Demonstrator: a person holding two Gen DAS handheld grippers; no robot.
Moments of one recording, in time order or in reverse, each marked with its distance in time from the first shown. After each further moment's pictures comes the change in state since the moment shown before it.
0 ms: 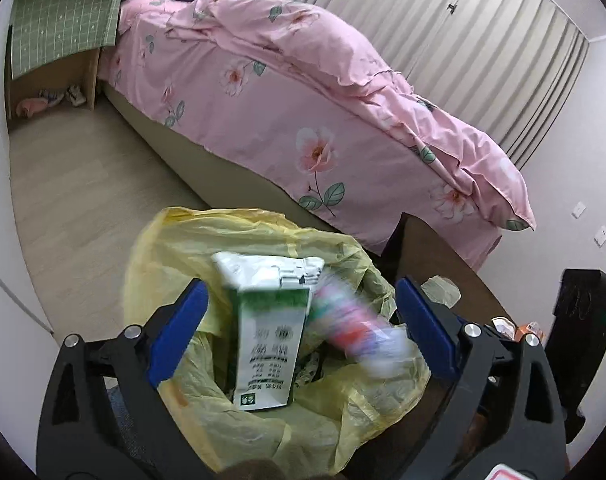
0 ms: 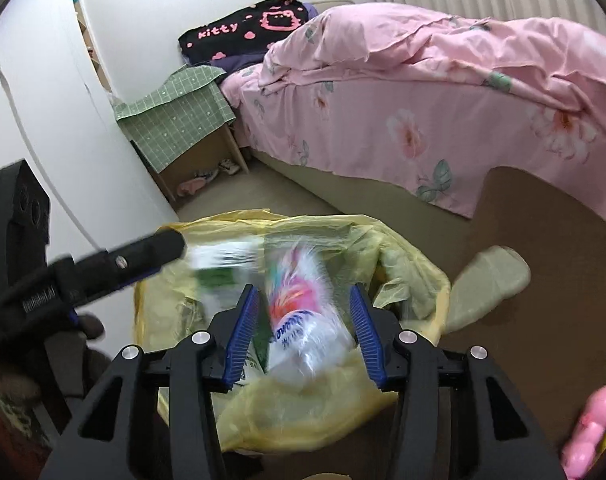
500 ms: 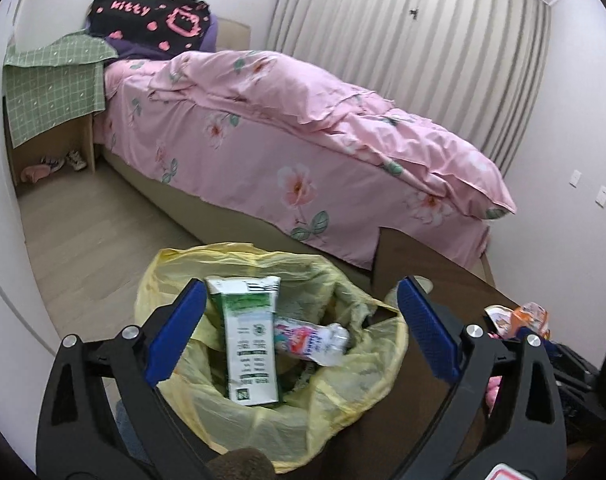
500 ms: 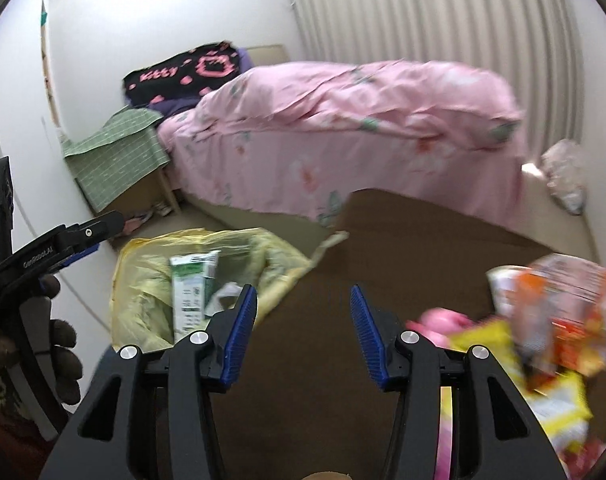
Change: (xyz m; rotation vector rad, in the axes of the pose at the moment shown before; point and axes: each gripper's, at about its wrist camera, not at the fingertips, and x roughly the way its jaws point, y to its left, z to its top) left arm -0.048 -0.057 -0.010 0.163 -0.124 0.028; right arm -0.140 -0.028 -0.051 0.071 -0.175 -0.279
